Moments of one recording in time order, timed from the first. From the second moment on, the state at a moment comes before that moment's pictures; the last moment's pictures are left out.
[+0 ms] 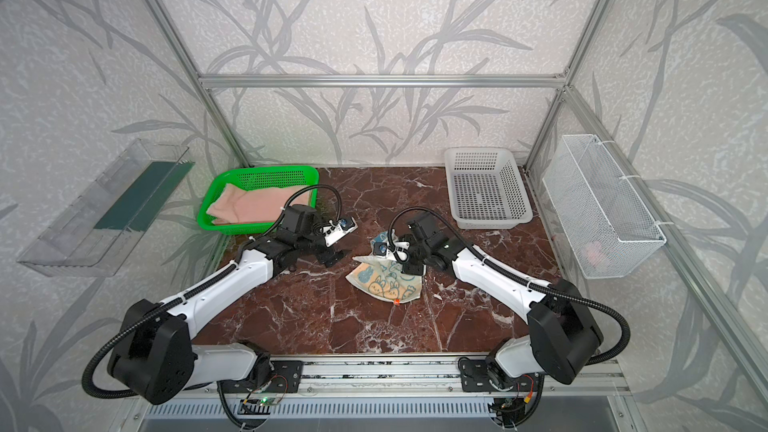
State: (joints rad) left arm -0.40 1.33 0.85 -0.32 0.31 0.67; right arm 0.65 1.42 0.95 -0.38 -0.29 -0.85
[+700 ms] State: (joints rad) left arm -0.46 1.52 0.86 -0.33 0.44 0.74; right arm 0.65 1.41 0.94 -0.34 -0.29 -0.84
